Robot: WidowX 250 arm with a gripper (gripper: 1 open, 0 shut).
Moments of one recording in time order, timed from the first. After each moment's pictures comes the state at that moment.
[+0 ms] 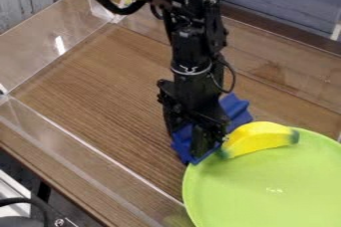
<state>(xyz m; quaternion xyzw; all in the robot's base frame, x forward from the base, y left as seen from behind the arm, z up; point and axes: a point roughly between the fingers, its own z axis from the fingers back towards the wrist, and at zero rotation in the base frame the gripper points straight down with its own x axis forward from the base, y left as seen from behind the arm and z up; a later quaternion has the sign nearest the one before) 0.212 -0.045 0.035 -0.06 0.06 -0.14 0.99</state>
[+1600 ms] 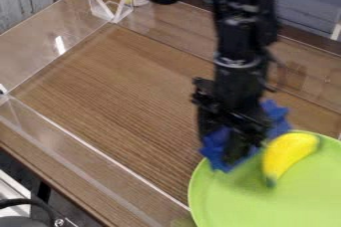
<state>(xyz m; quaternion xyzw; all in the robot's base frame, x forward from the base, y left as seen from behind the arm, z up) 0.225 -0.057 0.060 -0.07 0.06 -0.13 0.99</state>
